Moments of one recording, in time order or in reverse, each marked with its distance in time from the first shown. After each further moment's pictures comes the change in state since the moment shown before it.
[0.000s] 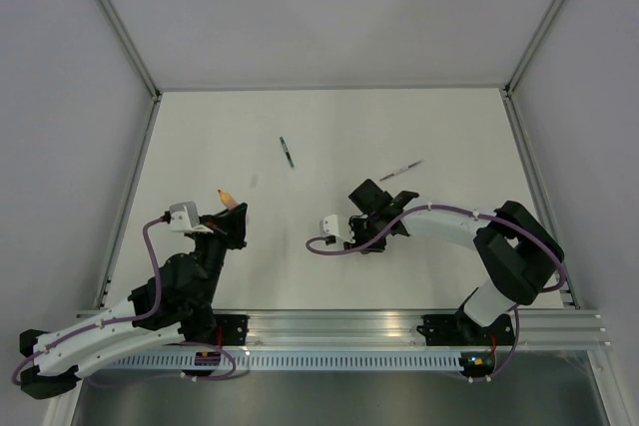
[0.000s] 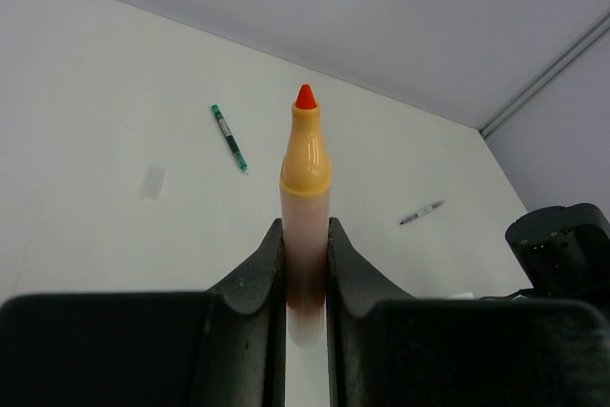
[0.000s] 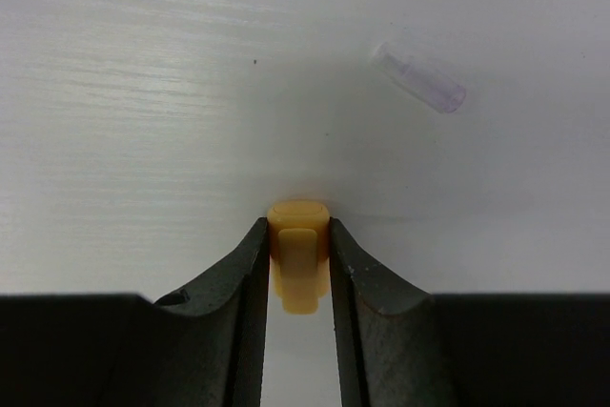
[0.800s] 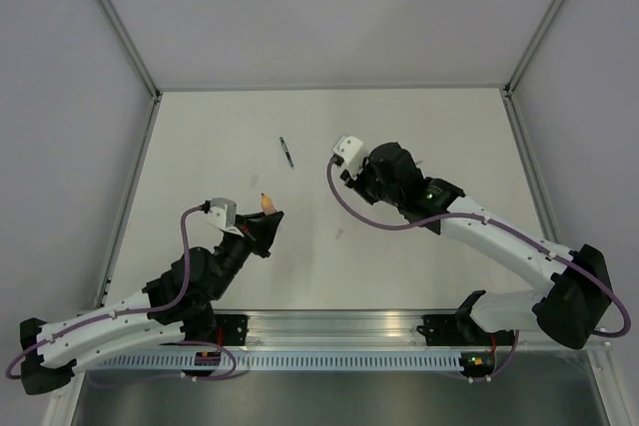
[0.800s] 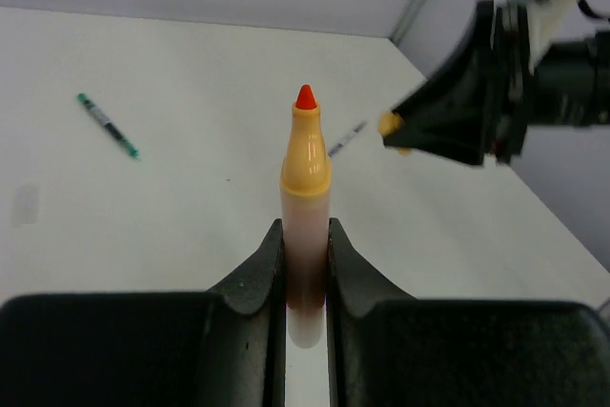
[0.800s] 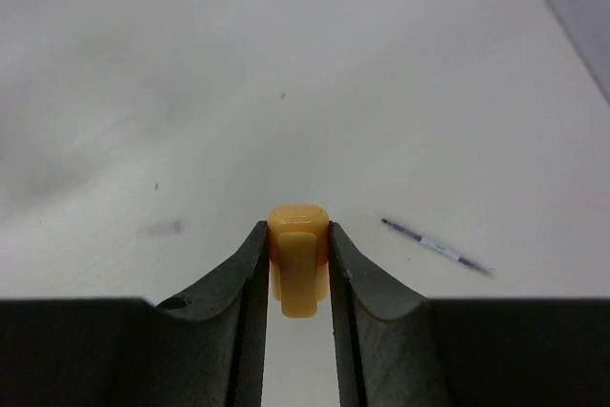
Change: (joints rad) left arm 0.000 0.161 0.000 0.119 0.298 0.080; right arm 0.002 -0.313 0.085 0.224 0.329 0.473
